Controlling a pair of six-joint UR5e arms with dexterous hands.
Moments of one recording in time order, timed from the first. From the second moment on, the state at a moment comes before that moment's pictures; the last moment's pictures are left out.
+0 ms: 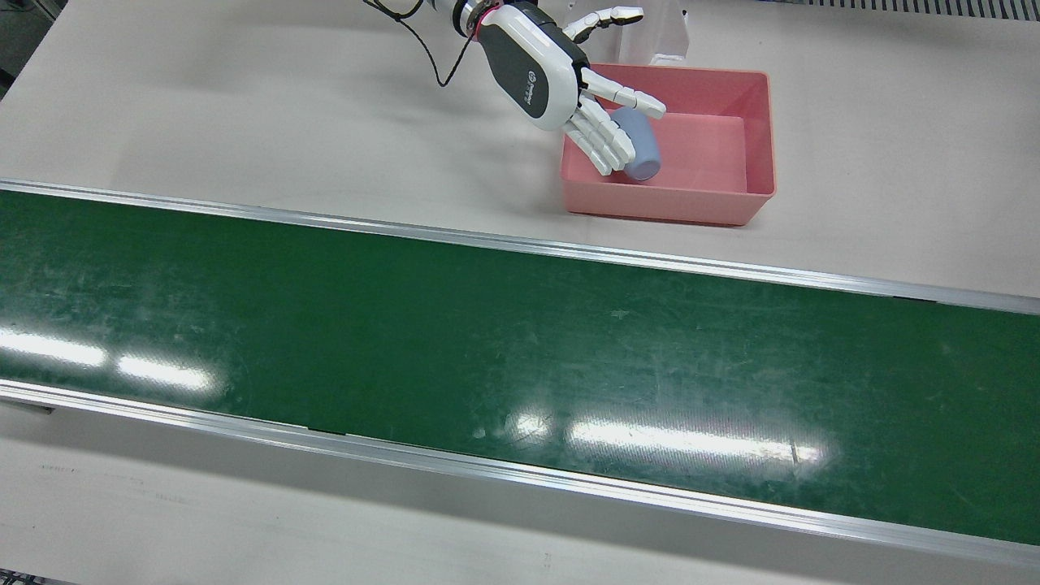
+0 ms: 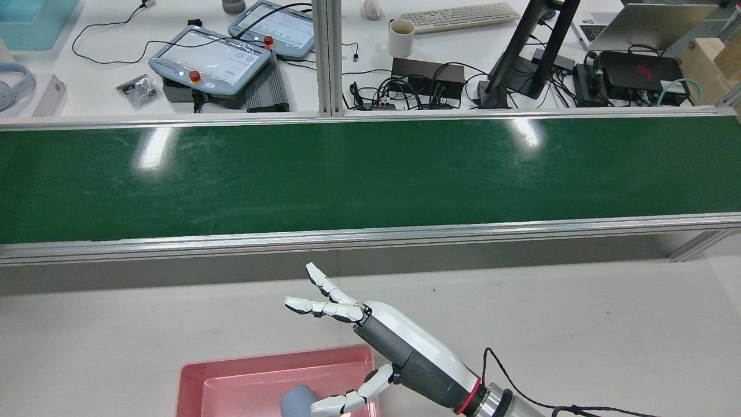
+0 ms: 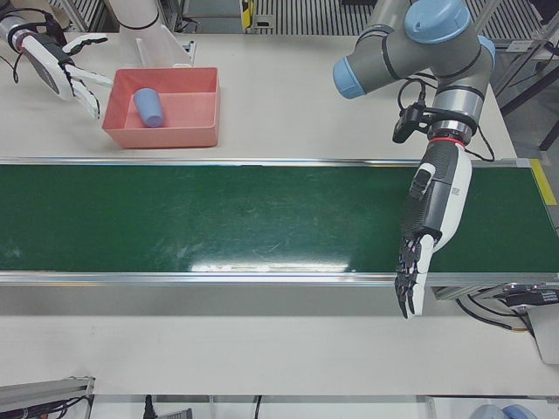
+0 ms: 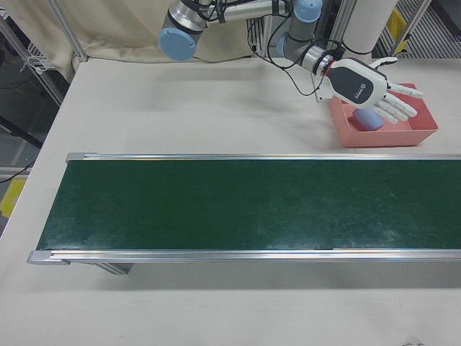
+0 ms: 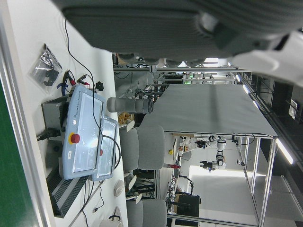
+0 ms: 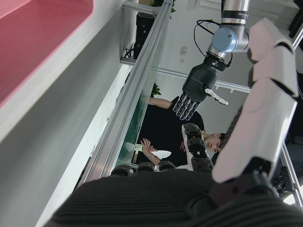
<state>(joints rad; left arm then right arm) -1.41 -1.80 -1.69 0.28 1.80 0.00 0.07 -1.28 2.25 -3.38 -0.87 -0.92</state>
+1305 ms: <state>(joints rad) -1.41 -1.80 -1.69 0.28 1.80 0.00 0.93 -1.51 2.28 -3.50 -1.02 -0.54</state>
